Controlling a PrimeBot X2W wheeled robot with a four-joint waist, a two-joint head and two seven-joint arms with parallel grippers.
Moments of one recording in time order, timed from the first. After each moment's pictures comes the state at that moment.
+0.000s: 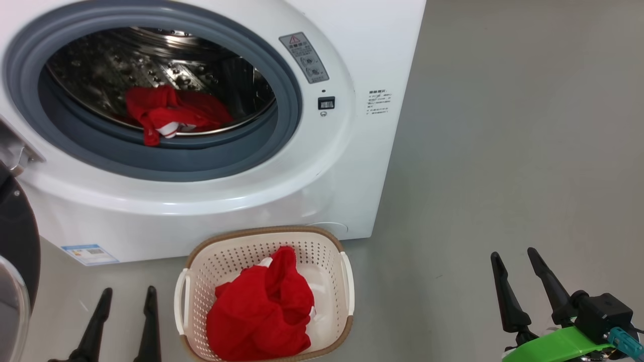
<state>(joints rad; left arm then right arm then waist) 0.08 0.05 0.14 0.09 -0.17 -0.13 -0.26 0.04 -0.06 -0.01 0.19 0.32 0.13 -0.26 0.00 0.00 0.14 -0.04</state>
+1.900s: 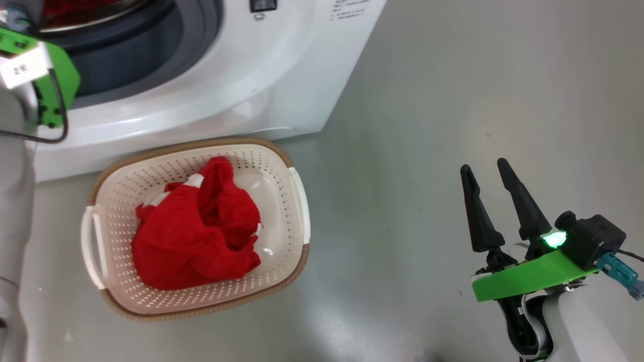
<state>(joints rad) -1.29 0.28 -0.20 1.20 0.26 0.04 0.07 -0.21 -0.05 0.09 0.16 0.44 0.13 -0.26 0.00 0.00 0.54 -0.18</state>
